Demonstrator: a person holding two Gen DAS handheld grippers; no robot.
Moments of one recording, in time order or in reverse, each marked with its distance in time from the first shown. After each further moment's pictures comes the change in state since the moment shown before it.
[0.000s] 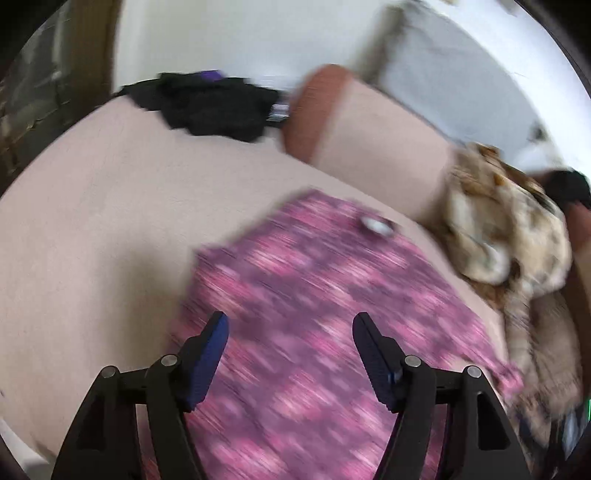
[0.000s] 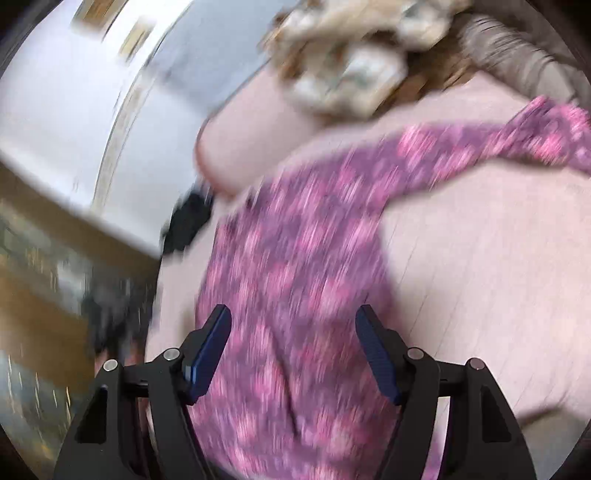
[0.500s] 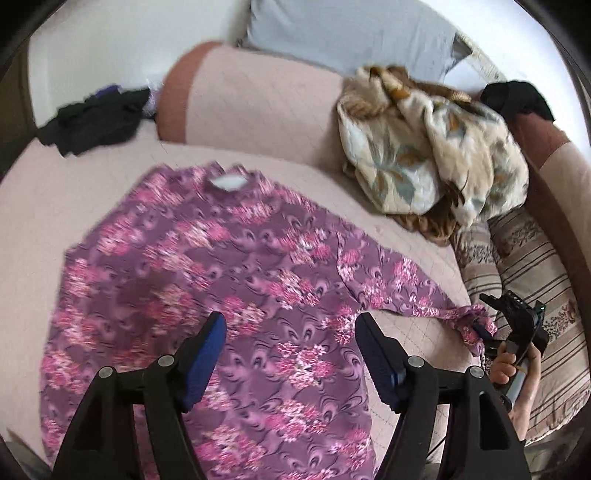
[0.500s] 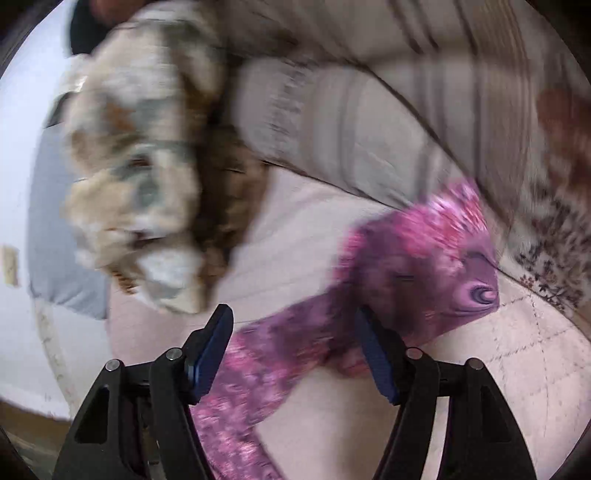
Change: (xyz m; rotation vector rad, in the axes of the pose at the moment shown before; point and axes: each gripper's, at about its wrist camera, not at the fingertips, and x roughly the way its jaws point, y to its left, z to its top) left arm 0.041 -0.178 -0.035 0.202 0.119 -0.063; right arm 0.025 -0.203 0.142 0.527 -0.144 -0.219
